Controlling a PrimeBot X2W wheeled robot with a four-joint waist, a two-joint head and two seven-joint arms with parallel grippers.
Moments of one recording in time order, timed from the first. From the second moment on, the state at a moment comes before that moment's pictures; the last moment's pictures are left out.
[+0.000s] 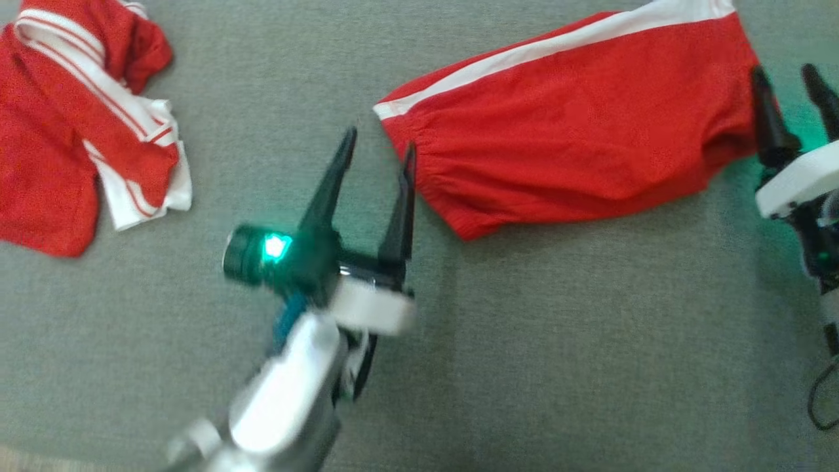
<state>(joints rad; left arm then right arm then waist) -0.48 0.04 -0.56 0.29 -0.31 0.14 -0.26 -0.57 -0.40 0.15 0.50 0.54 0.13 0.05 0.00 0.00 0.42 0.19</state>
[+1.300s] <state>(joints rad) -0.16 0.05 -0.53 0.12 -0.06 0.24 -0.26 -0.61 -0.52 0.06 0.78 0.47 0.13 0.00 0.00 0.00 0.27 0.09</state>
